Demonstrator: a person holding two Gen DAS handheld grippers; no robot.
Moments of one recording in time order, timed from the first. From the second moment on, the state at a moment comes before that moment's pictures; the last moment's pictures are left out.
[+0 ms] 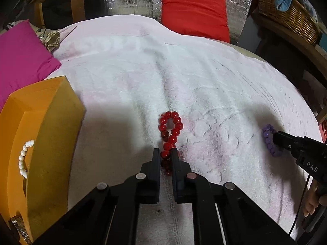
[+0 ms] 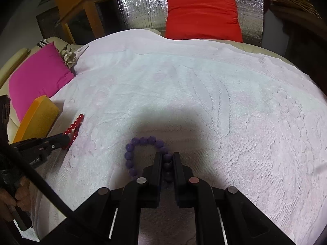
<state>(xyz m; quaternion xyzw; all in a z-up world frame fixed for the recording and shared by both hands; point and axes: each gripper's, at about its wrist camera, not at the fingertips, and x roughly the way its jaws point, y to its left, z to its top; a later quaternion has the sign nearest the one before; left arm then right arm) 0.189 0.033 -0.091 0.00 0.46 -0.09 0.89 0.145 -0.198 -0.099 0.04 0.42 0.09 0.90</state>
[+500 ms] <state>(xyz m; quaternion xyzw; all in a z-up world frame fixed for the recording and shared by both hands) 0.191 0.029 -0.089 0.01 0.44 -0.09 0.89 0.143 -0.206 -0.092 0.07 0.39 0.12 0.91</state>
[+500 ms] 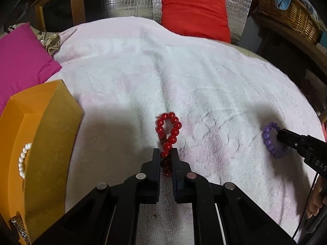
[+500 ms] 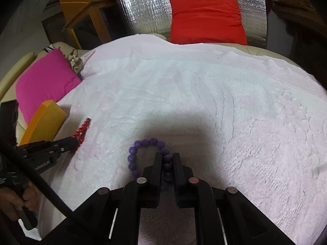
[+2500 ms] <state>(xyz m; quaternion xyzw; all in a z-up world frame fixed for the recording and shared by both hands) 0.055 0.242 0.007 -0.14 0.31 0.01 0.94 0.071 0.002 0.000 0.11 0.31 0.30 0.89</state>
